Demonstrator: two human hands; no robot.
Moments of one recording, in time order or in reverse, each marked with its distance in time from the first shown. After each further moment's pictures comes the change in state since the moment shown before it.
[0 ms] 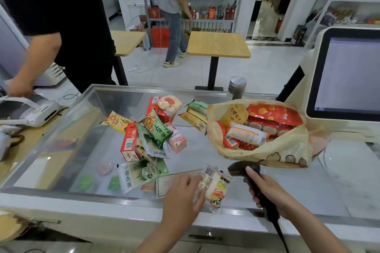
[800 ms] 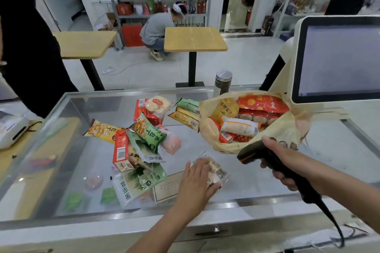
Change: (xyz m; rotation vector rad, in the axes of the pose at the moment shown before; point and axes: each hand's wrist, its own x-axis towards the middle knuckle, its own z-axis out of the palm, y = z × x) left_hand 0.038 -0.018 0.035 0.069 -0.261 0.192; right_hand -0.078 -0.082 -0.011 -0.171 0.106 0.150
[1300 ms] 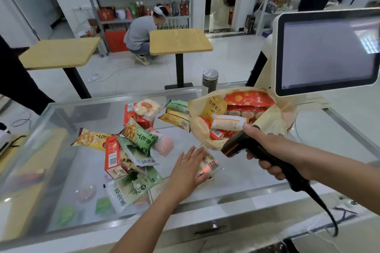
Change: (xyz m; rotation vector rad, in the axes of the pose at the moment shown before) left_hand 0.033 -0.028 -0.003 0.071 -0.176 0.104; right_hand -0.036 -0.027 0.014 -0.006 -0.007 -0.004
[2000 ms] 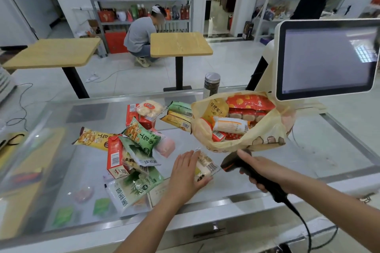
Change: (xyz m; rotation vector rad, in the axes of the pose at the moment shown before) left_hand -0.012 0.002 0.002 -0.106 0.175 -0.093; right_hand 0.061 0.050 0.021 -0.020 -0.019 -0.034
